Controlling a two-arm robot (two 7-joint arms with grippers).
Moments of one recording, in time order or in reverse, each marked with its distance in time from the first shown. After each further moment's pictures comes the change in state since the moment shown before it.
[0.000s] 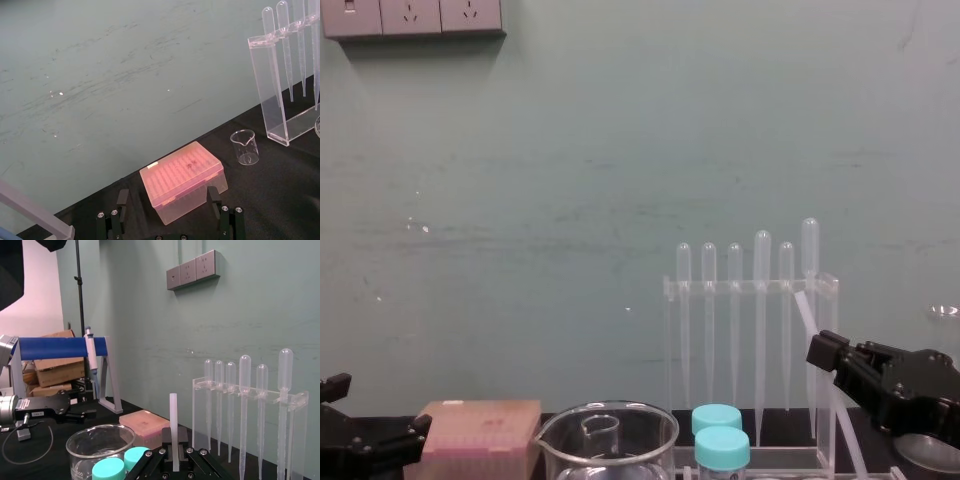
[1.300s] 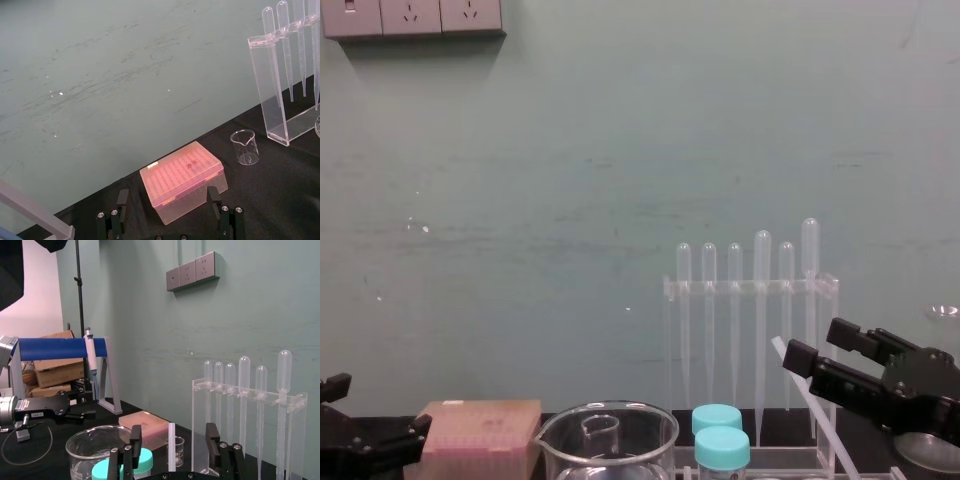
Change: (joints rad) left arm 0.000 0.000 0.000 0.000 0.000 0.000 0.000; right arm -0.002 0.000 0.002 -0.003 -0.001 -0.004 -0.002
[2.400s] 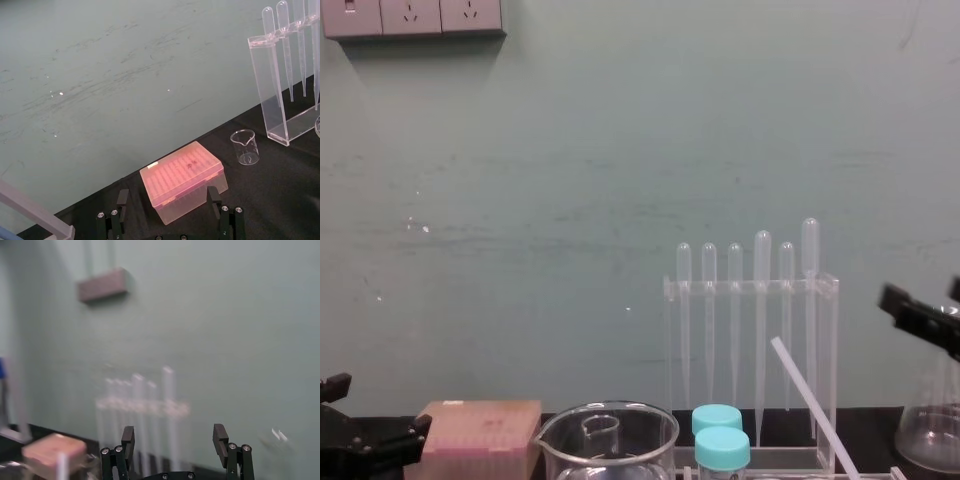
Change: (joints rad) left arm 0.000 0.000 0.000 0.000 0.000 0.000 0.000; right arm -0.059 -0.025 0.134 -0.101 -0.087 0.036 -0.305
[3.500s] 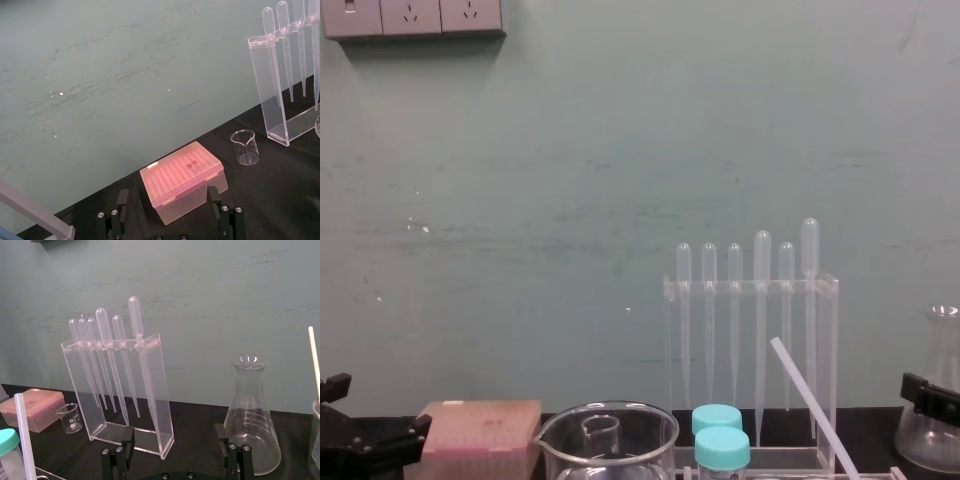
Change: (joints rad) left arm 0.000 0.000 0.000 0.000 0.000 0.000 0.000; right arm -0.052 0.018 0.019 -0.028 -0.030 0.235 -0.107
